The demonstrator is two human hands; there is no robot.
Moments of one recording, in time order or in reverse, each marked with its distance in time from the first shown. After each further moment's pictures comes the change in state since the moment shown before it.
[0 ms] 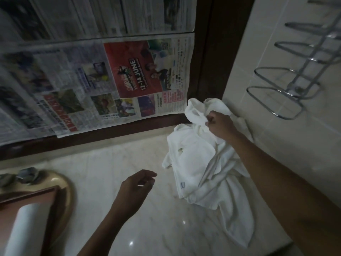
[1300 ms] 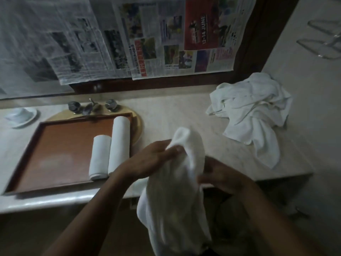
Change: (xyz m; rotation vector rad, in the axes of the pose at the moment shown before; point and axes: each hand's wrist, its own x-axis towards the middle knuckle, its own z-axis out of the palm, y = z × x) left_hand -0.260 -0.003 -0.143 -0.123 -0.311 0.014; right_hand -0.450 -0.187 0.043 1.016 -0.928 -0.195
